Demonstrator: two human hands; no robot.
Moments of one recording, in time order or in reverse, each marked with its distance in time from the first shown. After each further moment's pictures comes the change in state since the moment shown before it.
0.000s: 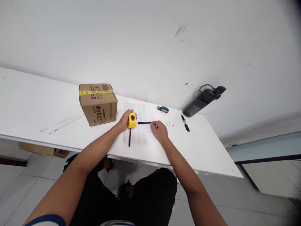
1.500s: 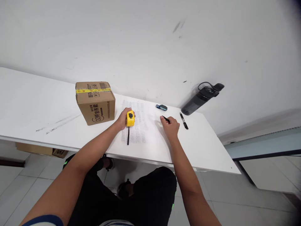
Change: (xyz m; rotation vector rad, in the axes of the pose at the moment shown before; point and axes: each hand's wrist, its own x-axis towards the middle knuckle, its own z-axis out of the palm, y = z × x) left_hand 0.004 -0.002 -0.005 -0.010 -0.017 0.016; right_hand 0.008 0.005 -0.045 -0.090 0.326 0.130
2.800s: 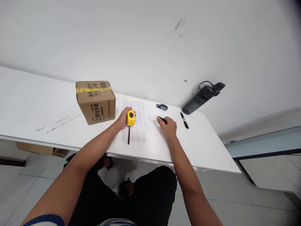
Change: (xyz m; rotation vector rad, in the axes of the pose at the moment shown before) left_hand -0.004 0.003 0.004 -0.002 -0.014 -0.017; right_hand -0.003 0.003 0.006 -0.053 -0.135 -0.081
